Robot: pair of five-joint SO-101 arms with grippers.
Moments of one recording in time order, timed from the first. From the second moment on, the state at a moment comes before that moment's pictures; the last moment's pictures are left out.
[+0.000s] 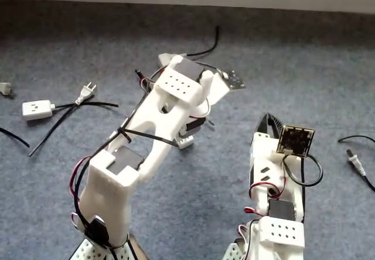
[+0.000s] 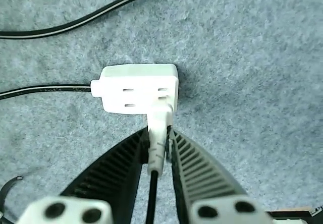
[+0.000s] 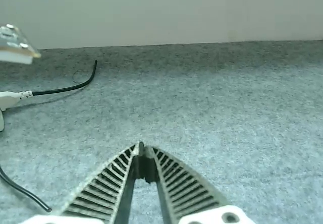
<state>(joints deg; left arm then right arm) 25.5 29.3 -25.2 99.9 -26.4 5.7 -76.5 96.0 4.5 3.7</state>
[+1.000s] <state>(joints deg) 27.2 28.5 -8.1 85.1 -26.1 5.6 -76.5 96.0 4.5 3.8</state>
